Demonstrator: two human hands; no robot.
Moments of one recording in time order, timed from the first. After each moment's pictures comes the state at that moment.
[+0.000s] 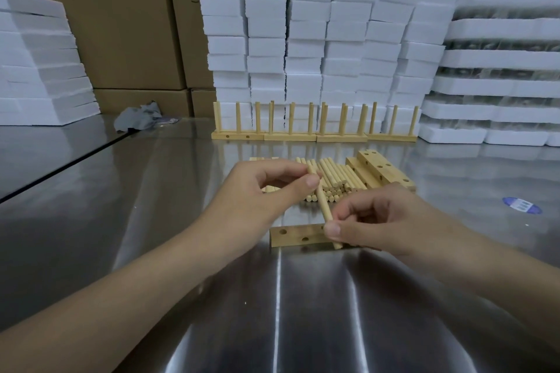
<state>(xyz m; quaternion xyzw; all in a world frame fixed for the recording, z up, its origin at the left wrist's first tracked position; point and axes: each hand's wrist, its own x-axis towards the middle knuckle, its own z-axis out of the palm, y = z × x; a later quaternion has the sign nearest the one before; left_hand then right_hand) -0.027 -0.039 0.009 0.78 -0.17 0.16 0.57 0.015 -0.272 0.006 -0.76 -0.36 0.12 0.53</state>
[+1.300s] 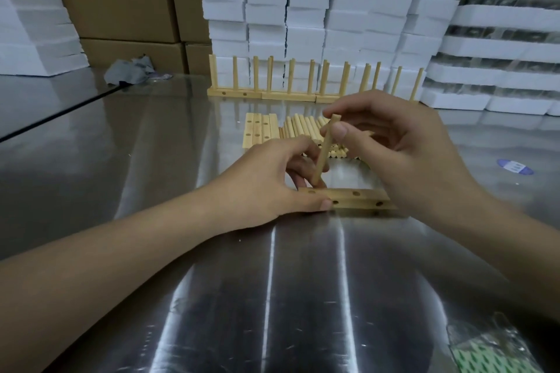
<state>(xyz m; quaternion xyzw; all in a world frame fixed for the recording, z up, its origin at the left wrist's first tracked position) -0.032 -0.047 -0.008 0.88 -0.21 0.06 0.43 0.001 -0.262 0.018 -0.74 -0.42 -0.18 0.50</state>
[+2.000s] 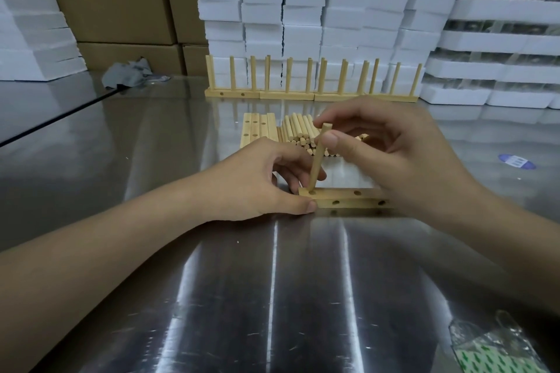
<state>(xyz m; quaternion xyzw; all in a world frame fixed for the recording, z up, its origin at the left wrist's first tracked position) -0.028 -0.035 0.000 0.88 -0.24 0.01 0.41 0.003 -0.262 0.016 -0.74 -0.44 -0.16 0.48</state>
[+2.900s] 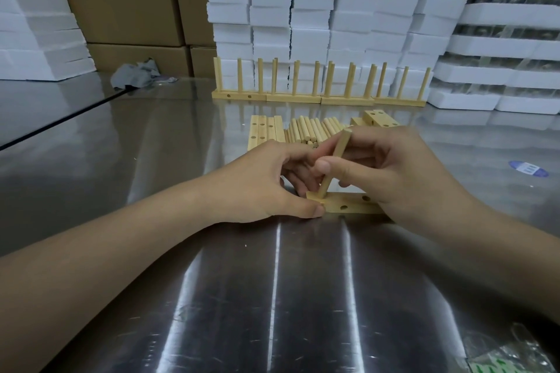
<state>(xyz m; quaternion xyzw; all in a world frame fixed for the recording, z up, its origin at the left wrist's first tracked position) -0.029 -0.037 0.001 0.86 -0.24 -0.01 0.44 0.008 -0.254 0.002 -0.74 -0.43 -0.05 0.51</state>
